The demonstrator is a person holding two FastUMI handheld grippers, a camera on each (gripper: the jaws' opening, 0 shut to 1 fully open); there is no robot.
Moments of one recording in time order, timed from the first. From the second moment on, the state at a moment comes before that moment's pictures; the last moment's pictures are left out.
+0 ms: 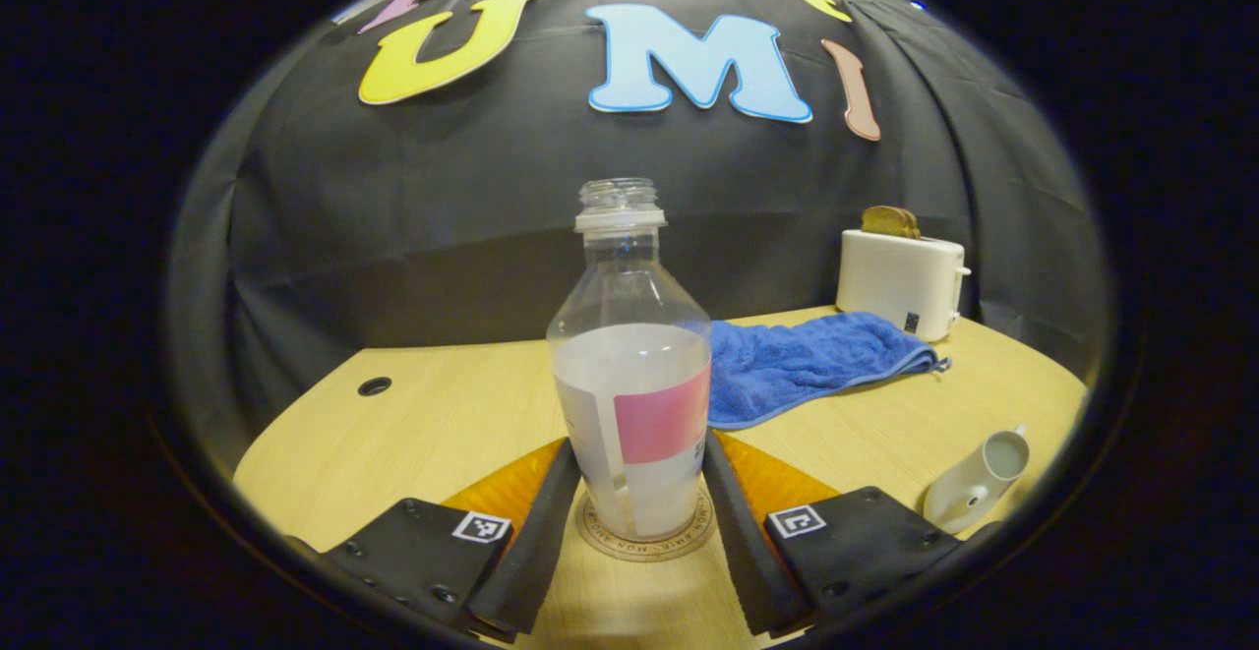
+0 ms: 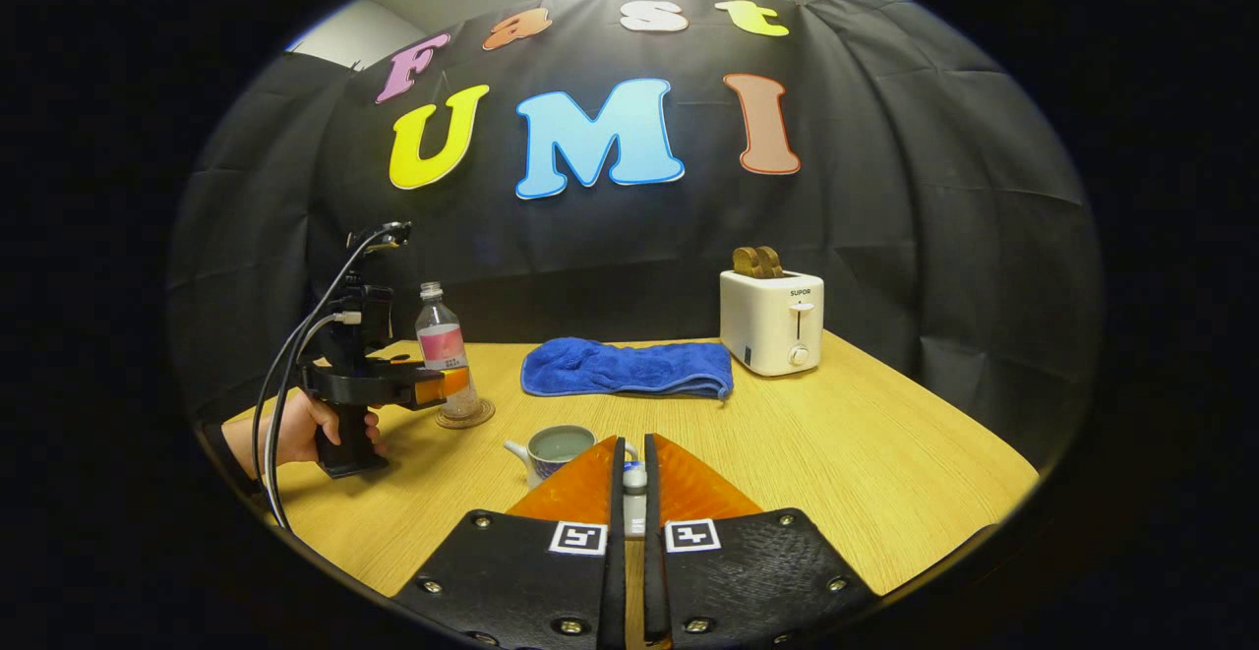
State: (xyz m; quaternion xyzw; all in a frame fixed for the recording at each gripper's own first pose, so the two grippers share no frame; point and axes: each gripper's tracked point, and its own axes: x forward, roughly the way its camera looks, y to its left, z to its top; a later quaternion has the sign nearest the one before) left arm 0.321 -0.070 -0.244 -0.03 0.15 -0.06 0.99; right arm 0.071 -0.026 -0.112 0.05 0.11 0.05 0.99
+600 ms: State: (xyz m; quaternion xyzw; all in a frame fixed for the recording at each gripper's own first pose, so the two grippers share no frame) left arm 0.299 -0.067 -0.253 -0.05 0.19 -0.05 0.98; right arm 0.068 -0.026 -0.105 0.05 0.11 0.05 0.99
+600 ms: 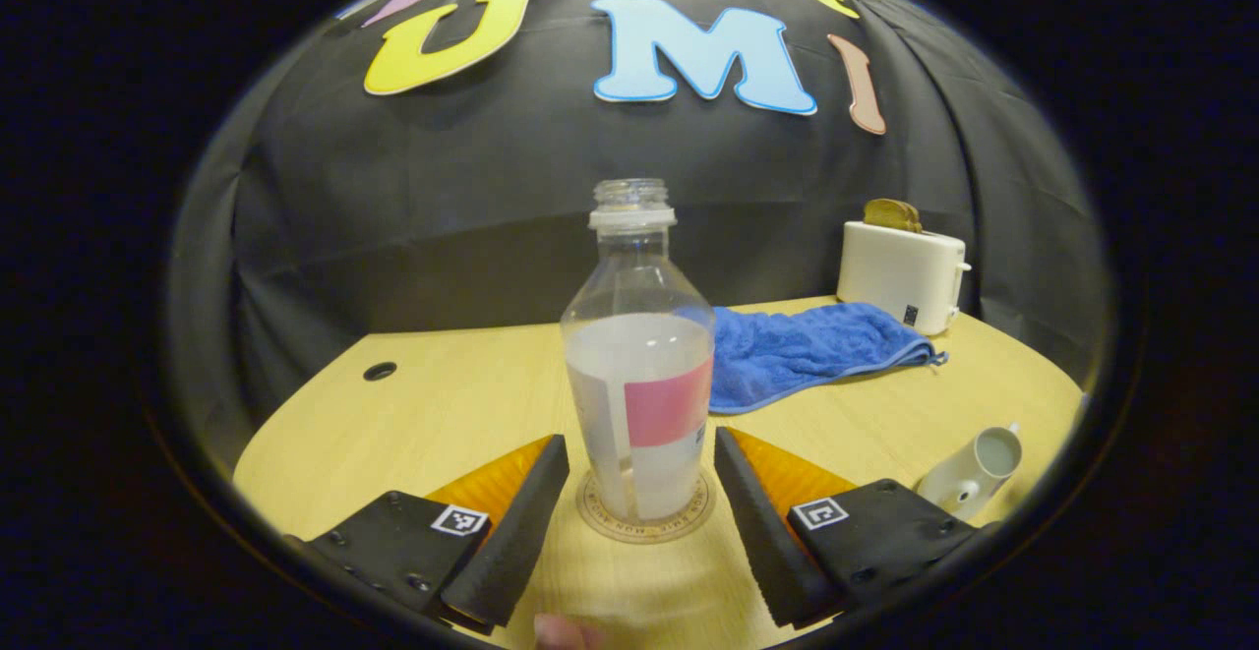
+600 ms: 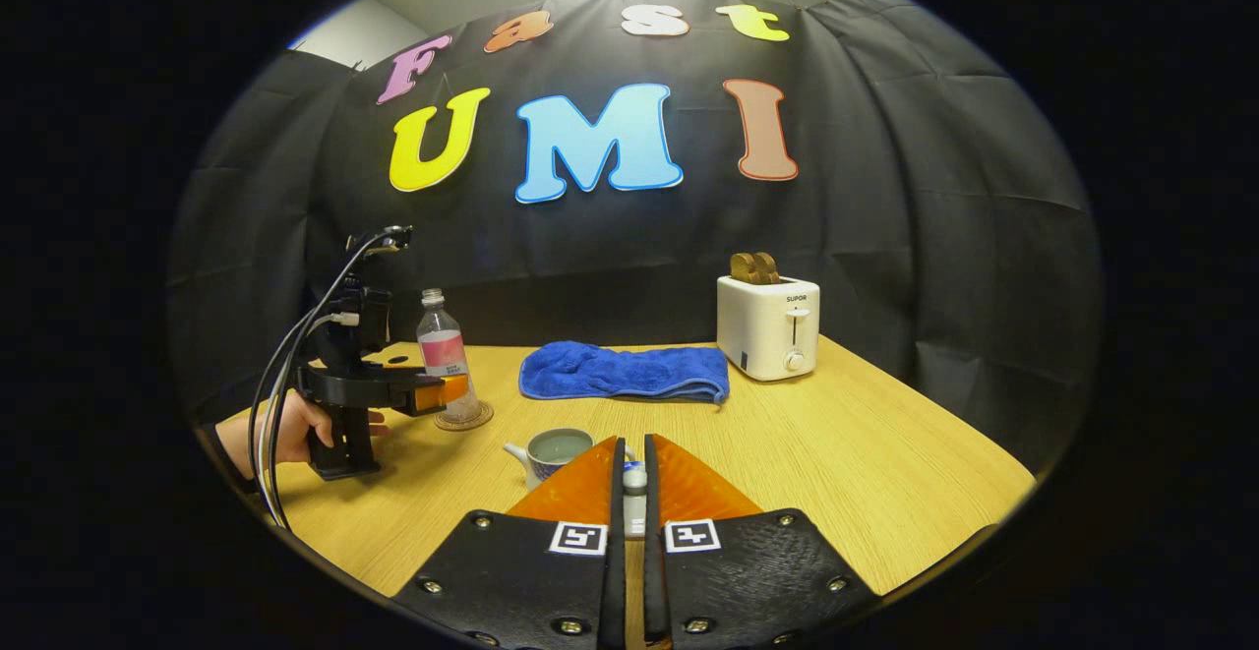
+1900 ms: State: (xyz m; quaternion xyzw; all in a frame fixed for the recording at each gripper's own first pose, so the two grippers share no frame) left arm 0.077 0.045 -0.153 -0.04 0.07 0.10 0.99; right arm 0.165 0.054 -0.129 0.04 0.12 0.14 0.98
